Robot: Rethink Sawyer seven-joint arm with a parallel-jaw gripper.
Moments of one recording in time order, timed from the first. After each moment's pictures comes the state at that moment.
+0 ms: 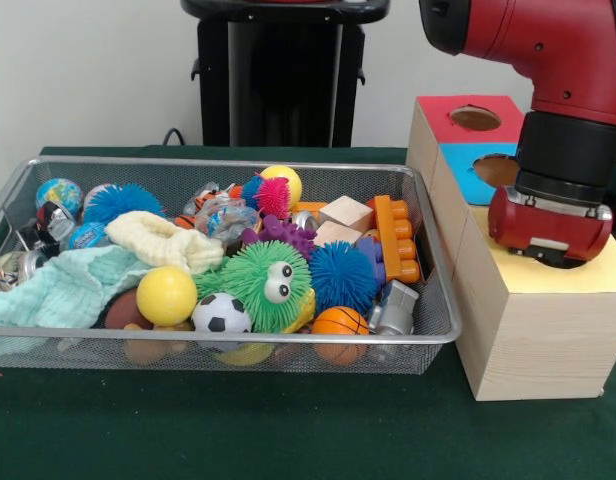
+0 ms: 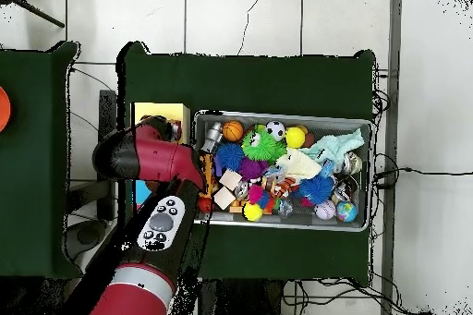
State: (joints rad) arm 0.33 -0.29 -0.36 1.39 0.45 0.18 1.71
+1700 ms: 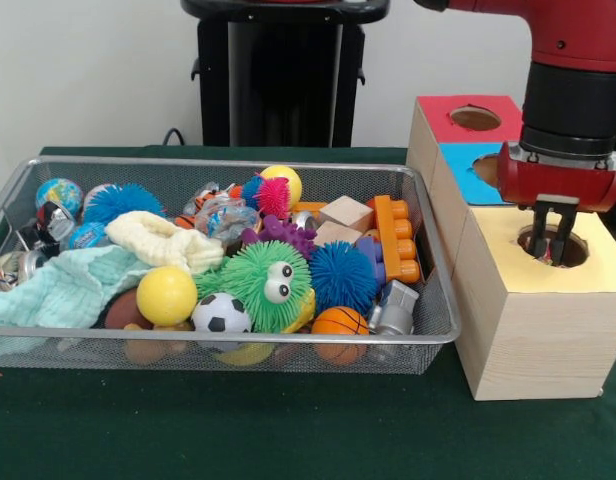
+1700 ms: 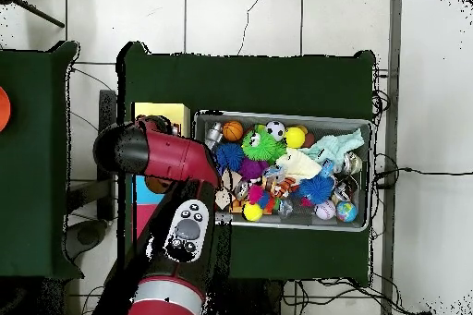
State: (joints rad) arm 0.24 -0.43 -0.25 1.46 0.45 0.35 1.71
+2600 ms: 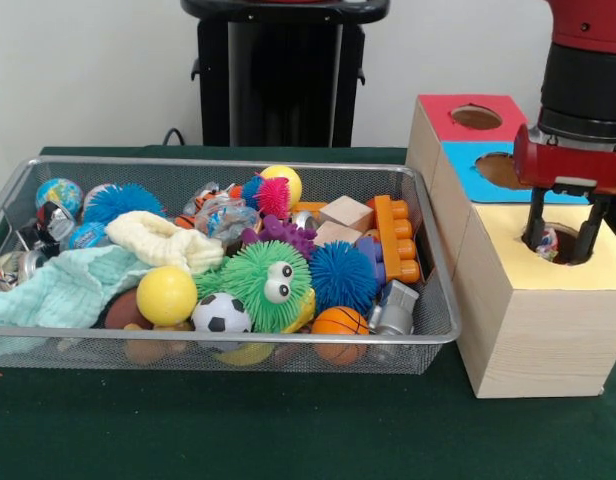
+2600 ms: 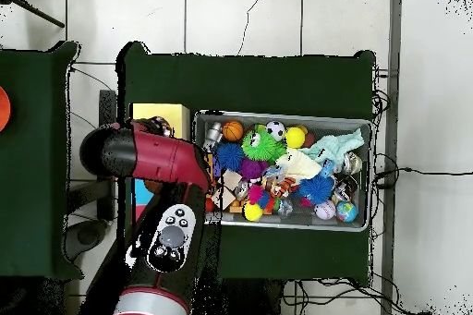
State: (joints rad) arm 0.28 -0.44 -0.29 1.45 0.45 0.42 1.71
